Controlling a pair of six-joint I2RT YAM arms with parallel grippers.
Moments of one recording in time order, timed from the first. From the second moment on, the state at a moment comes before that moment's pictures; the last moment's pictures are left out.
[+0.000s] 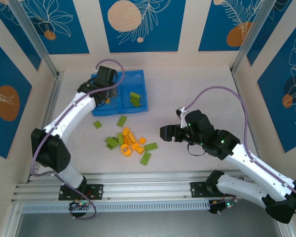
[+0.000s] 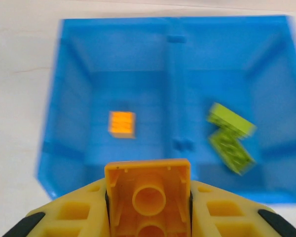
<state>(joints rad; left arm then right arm) -0.38 1.66 1.55 -0.74 -0.35 -0.36 0.79 0.87 0.92 -0.69 -0.03 0.62</state>
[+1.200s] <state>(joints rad) -0.58 1.18 1.31 -0.68 -0.02 -0.20 0.83 1.08 0.93 -0.71 0.00 0.63</state>
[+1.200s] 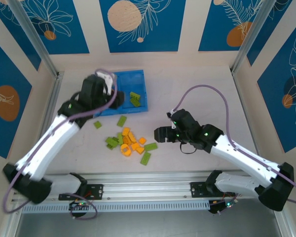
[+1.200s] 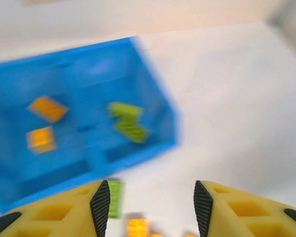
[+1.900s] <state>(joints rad) -0.77 0.68 0.69 -0.76 0.30 0.45 0.85 1.70 1.13 -0.83 -0.07 1.39</state>
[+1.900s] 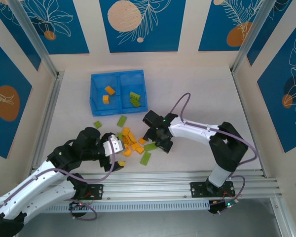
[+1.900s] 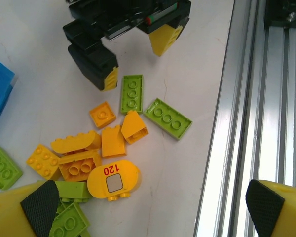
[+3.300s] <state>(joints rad) -0.78 0.50 0.68 -0.65 -0.03 0.19 0.88 1.72 1.46 -0.45 0.30 0.44</state>
